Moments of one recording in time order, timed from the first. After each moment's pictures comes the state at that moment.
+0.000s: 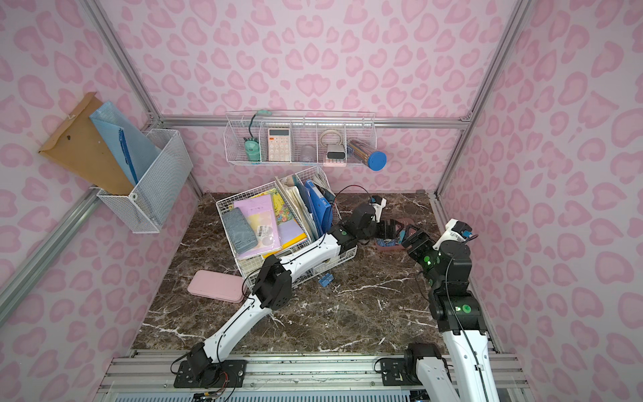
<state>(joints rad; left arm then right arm) -0.87 2.68 2.56 -0.18 0.20 -0.57 0.04 0.68 0.86 -0.43 -0.03 0.73</state>
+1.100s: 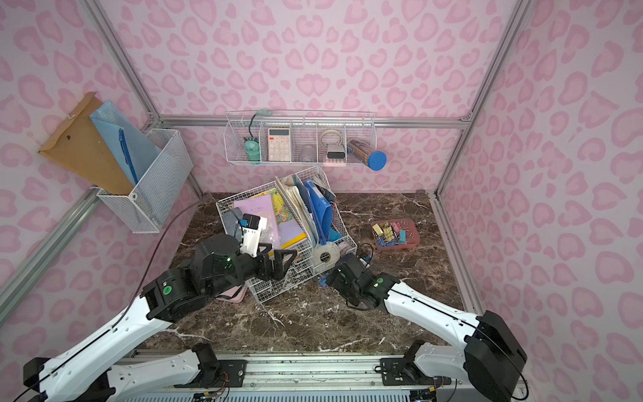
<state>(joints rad) -0.88 0.98 1.19 -0.69 -0.13 -0.51 0.85 1.26 0.76 -0.40 0.04 1.34</state>
